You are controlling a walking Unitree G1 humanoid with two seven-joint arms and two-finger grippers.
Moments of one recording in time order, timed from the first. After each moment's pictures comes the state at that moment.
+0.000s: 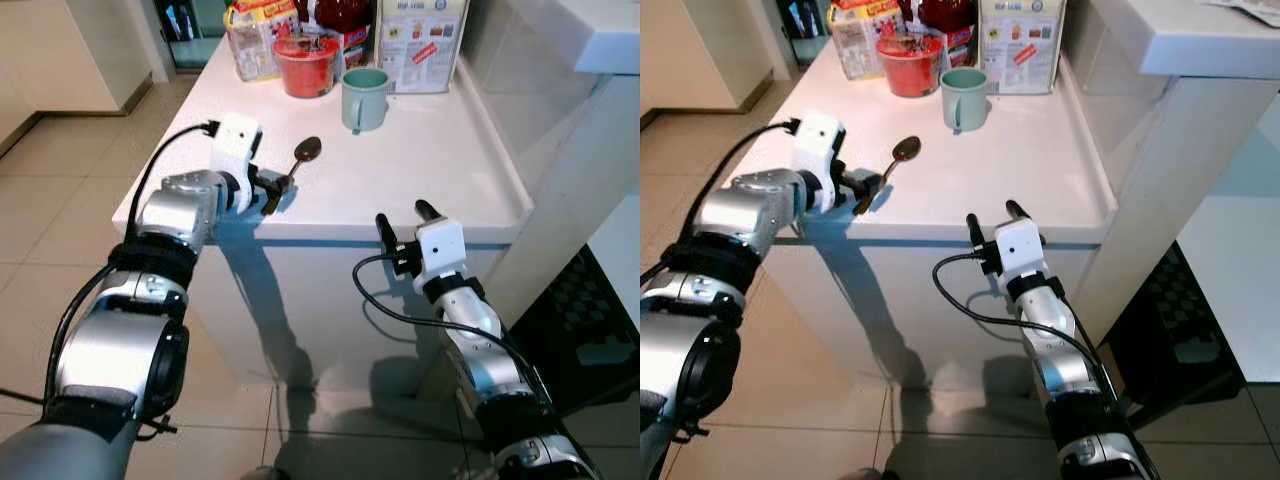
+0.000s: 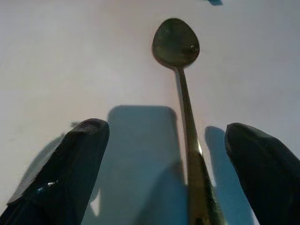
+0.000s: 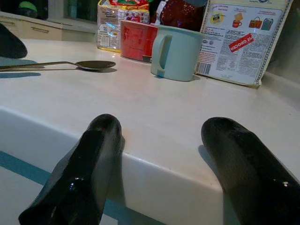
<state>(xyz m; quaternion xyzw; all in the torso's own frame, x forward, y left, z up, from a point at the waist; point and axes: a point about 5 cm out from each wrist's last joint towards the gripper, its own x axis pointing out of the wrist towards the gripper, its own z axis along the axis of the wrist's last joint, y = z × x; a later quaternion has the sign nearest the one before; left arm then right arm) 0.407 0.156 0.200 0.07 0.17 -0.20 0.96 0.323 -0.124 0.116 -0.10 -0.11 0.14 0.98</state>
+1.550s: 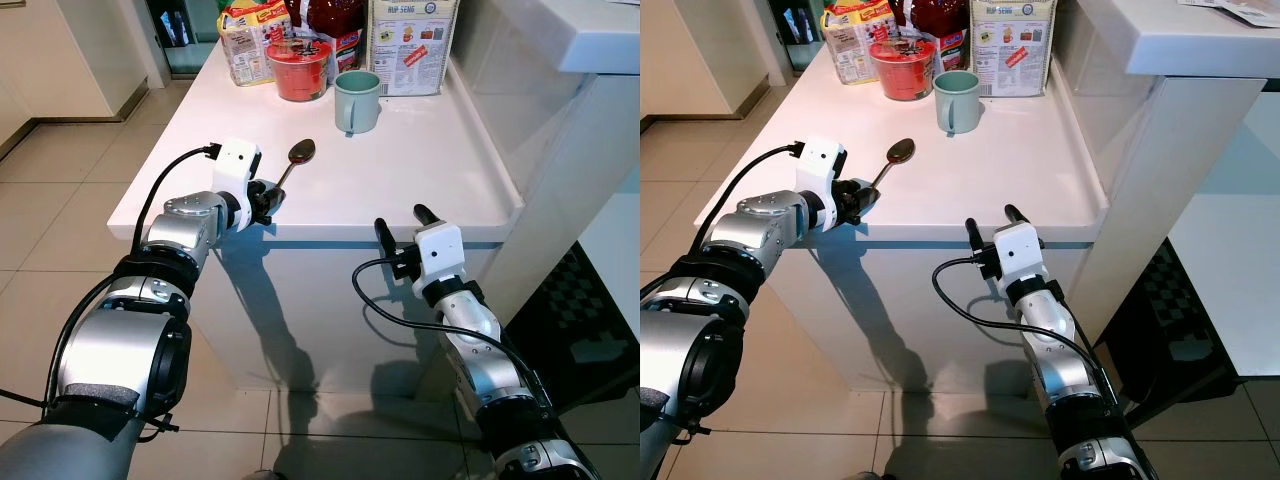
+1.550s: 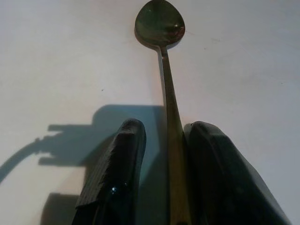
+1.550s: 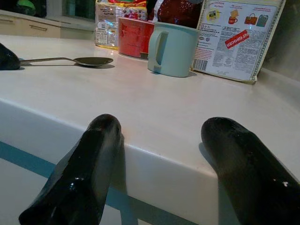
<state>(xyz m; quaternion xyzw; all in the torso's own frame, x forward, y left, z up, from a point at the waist) 0.403 0.161 0.170 0.06 0.18 -0.21 0.96 0.320 -0.124 0.113 -0.10 -0.10 0.14 0.98</state>
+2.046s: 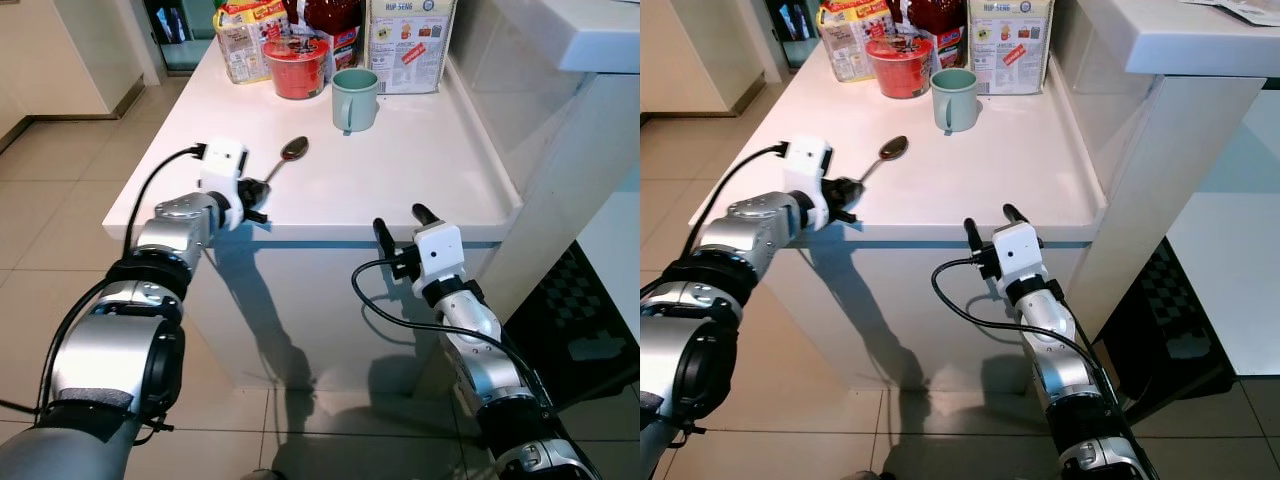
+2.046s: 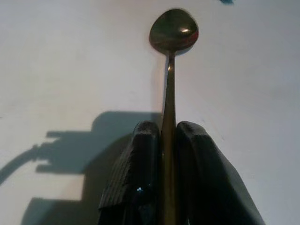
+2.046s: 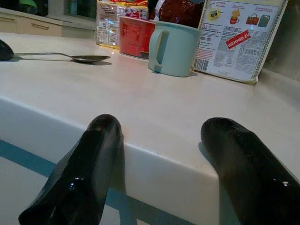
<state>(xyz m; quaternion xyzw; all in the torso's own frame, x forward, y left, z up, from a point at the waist) 0.404 0.176 0.177 0.03 0.14 -0.18 0.97 0.320 -0.124 0.114 -0.11 -0.11 0.15 0.98</state>
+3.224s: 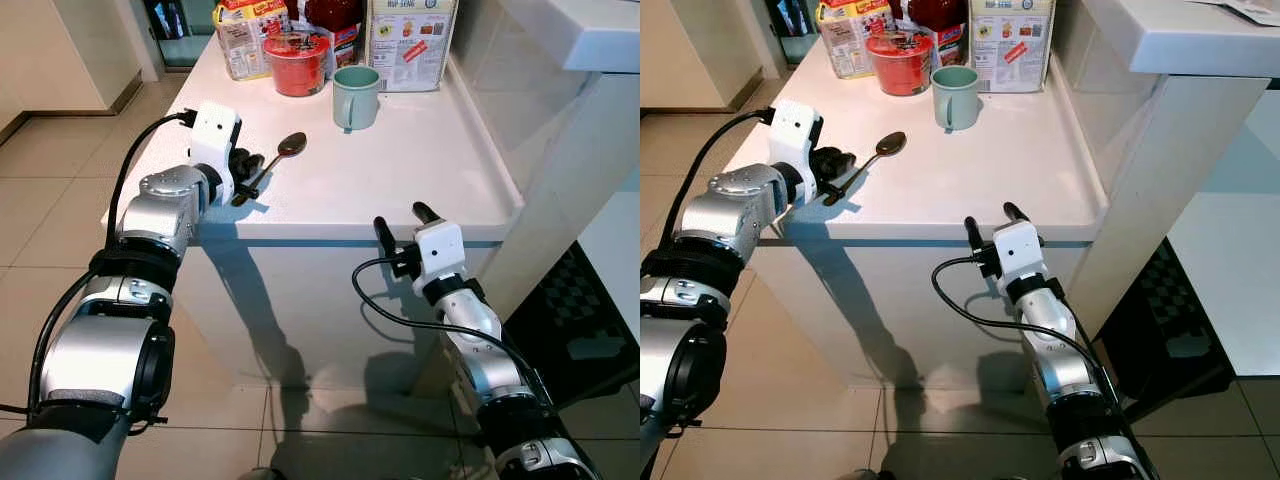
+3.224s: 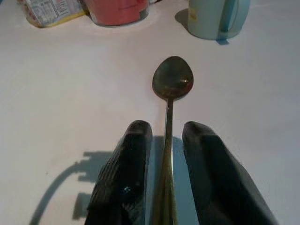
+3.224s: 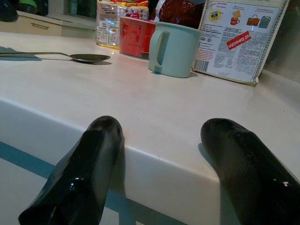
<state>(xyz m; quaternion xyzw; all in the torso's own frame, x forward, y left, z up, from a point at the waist) 0.407 0.176 0.210 0.08 0.10 -0.18 0.97 0.321 -0.123 0.115 -0.11 -0.11 0.15 0.98</state>
